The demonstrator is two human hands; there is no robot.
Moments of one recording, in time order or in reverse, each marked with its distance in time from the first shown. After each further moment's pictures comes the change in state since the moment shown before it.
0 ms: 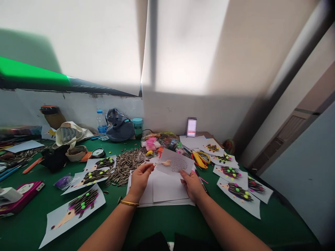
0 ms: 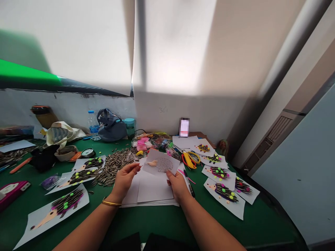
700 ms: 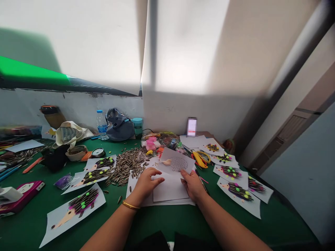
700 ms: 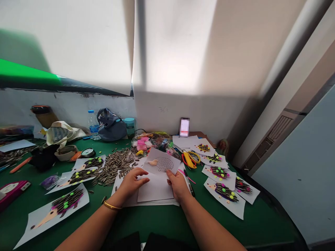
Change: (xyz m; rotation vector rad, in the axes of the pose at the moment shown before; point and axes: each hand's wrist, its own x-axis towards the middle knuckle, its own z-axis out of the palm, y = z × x) left_hand -0.009 0.001 0.002 0.614 -0.364 0.208; right_hand -0.002 -0.003 0.000 0.017 -0.015 -0.007
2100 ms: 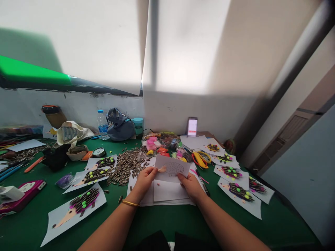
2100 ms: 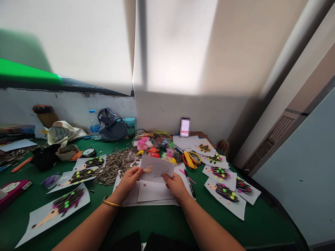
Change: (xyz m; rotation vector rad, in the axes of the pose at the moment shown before) left_hand 0.001 0.005 -0.002 -0.597 0.036 -0.261; right_hand -0.004 0.003 -0.001 -0.264 -0.117 -0.022
